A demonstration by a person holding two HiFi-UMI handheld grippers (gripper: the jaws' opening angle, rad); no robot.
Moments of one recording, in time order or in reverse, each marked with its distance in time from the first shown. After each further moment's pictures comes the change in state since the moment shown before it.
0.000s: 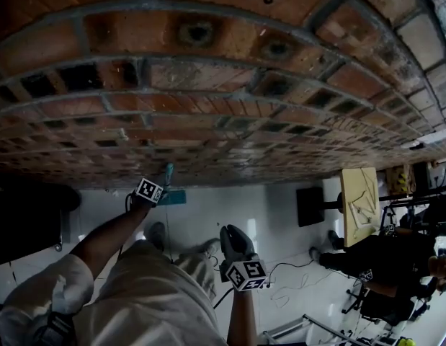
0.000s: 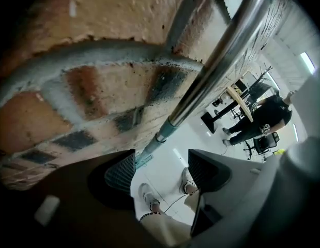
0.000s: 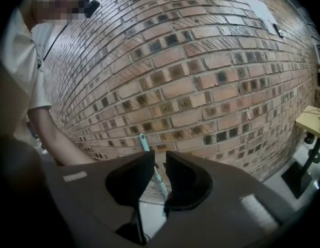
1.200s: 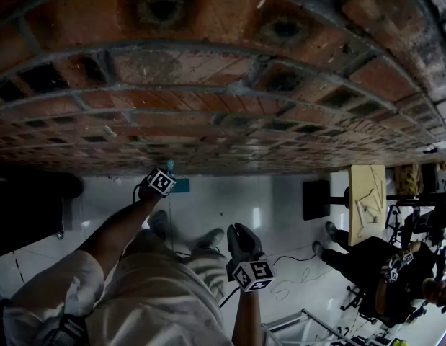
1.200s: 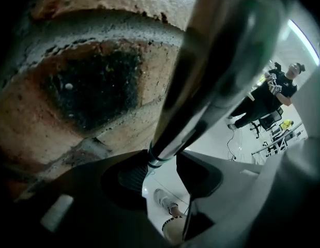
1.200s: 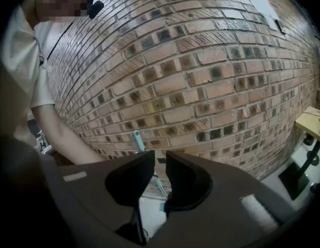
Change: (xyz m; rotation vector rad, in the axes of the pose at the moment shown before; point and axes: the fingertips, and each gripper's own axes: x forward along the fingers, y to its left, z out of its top) left arm 0.041 -0.047 0.003 0.151 0.112 -0.055; right arm -0.007 -0.029 -0.002 -0.009 0.057 0.000
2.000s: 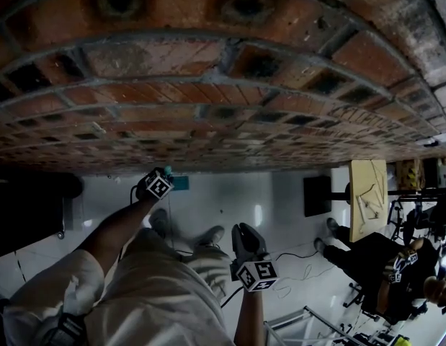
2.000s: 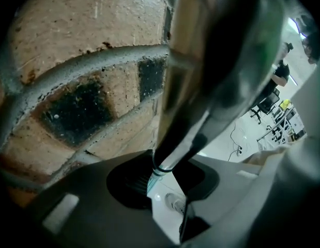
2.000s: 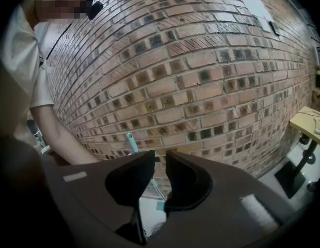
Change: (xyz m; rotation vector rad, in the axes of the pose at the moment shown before) left arm -0.010 0.010 0.025 0.263 -0.126 0.187; right arm -0.020 -0.025 -0.002 0.015 -0.008 -0.028
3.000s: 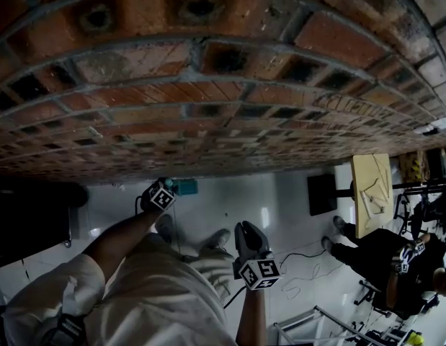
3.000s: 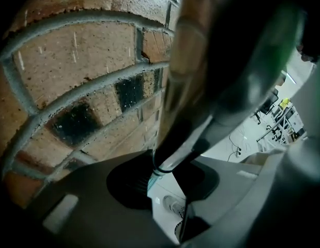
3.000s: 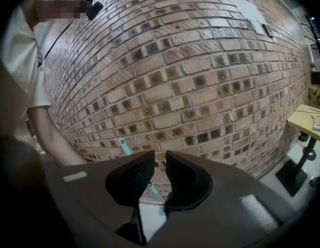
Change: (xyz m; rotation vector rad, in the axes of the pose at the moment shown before) left arm -0.021 -0.031 0.014 0.018 -0.051 0.004; right arm -0.005 -0.008 0.007 0.023 -0.060 -0.013
